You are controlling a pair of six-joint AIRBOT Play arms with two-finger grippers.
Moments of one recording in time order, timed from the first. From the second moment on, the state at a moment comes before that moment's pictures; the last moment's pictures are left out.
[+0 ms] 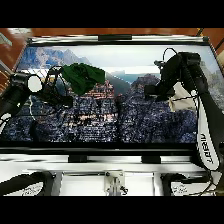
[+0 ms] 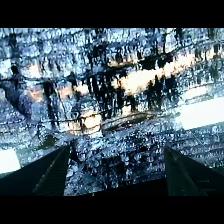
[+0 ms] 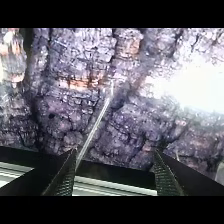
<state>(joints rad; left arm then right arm) -0.28 -1.30 1.28 1.52 -1.26 -1.58 0.17 -1.58 1.63 1.75 -1.56 -1.47</state>
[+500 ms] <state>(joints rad) -0.28 -1.32 1.28 1.49 -1.21 -1.58 0.17 -1.58 1.63 1.75 -1.49 -1.47</state>
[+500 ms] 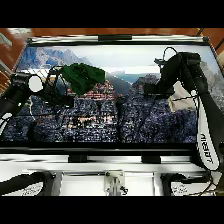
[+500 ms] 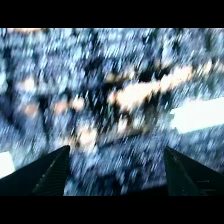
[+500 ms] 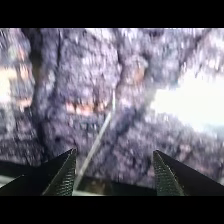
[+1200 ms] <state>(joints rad) -0.20 -1.69 1.56 1.44 -0.74 -1.62 0.17 -1.58 1.63 1.78 -1.26 -1.47</state>
